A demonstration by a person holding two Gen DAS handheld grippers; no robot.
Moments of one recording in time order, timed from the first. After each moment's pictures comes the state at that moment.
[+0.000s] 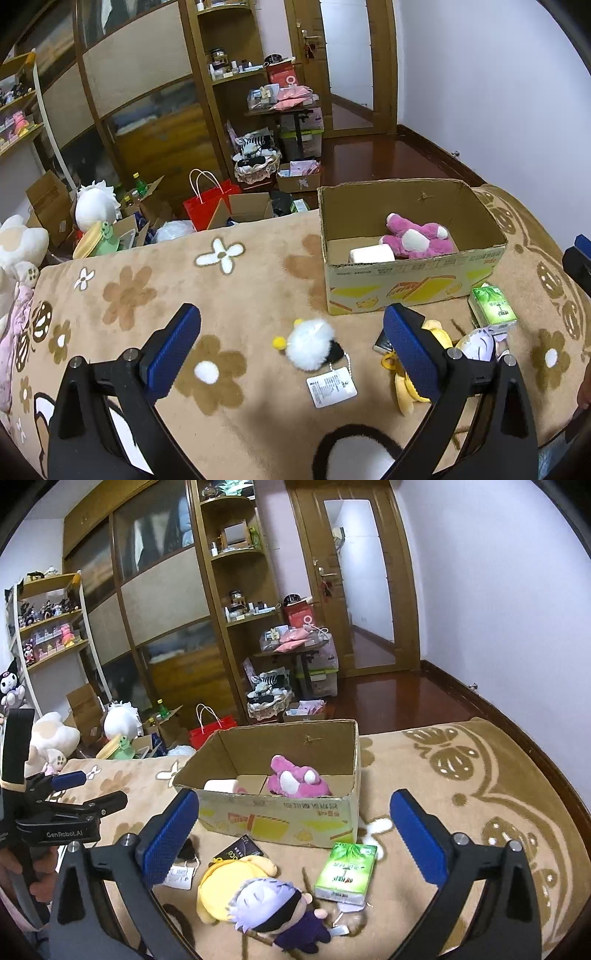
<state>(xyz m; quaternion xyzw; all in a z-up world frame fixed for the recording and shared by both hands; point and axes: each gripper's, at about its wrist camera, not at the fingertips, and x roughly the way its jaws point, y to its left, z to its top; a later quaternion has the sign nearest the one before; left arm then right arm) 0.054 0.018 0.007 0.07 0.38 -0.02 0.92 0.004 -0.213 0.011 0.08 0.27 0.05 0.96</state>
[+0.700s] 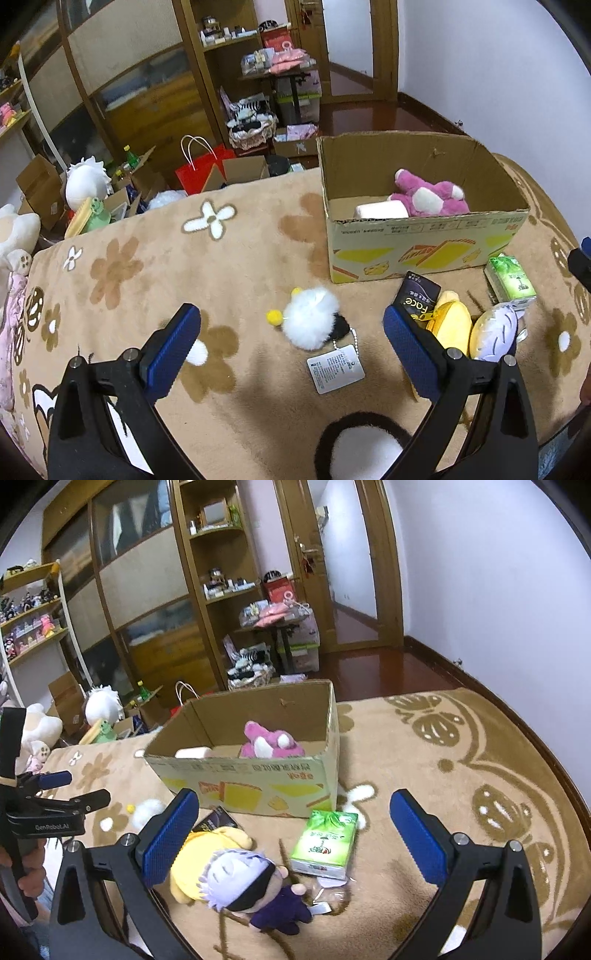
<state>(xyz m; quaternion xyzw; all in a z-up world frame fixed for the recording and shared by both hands) 0.080 0.013 -0.037 0.08 0.45 -0.02 0.89 0.016 -0.225 -0.027 0.08 0.32 0.02 0.94</state>
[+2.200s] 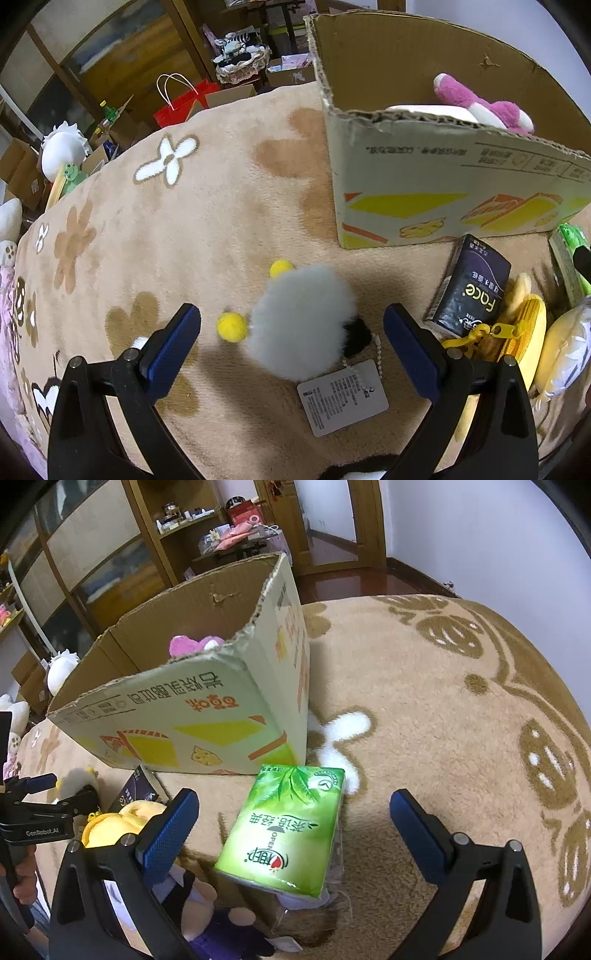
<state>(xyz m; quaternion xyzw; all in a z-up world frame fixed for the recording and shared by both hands) 0.147 0.003 -0.132 0.10 0.56 0.00 0.82 0.090 -0.248 -0.125 0.11 0.46 -0.01 0.88</state>
